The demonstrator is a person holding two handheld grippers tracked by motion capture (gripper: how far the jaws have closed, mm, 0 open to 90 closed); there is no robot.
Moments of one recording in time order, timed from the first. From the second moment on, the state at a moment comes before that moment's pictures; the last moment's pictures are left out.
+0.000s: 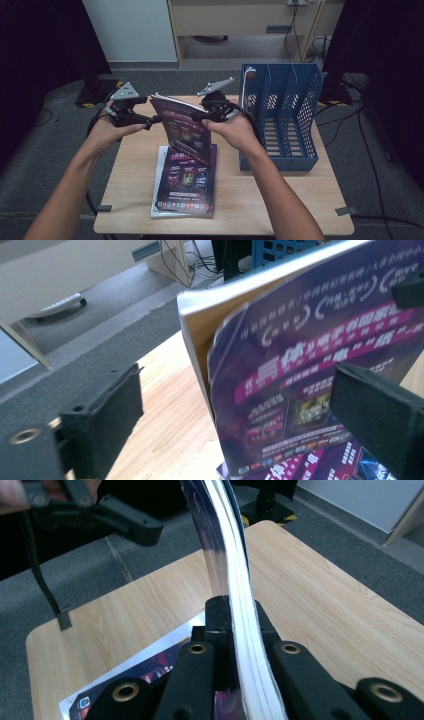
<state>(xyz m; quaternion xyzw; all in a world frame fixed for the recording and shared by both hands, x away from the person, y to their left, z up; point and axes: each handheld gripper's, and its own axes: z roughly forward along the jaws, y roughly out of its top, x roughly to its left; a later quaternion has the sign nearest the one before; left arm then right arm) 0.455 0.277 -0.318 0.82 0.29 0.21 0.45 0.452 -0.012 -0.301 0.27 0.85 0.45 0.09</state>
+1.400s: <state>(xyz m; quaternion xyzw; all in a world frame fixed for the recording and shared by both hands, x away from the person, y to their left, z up) 0.431 0.257 -0.425 0.83 0.32 0.21 0.40 0.442 -0.054 -0.276 0.28 0.84 0.46 0.09</state>
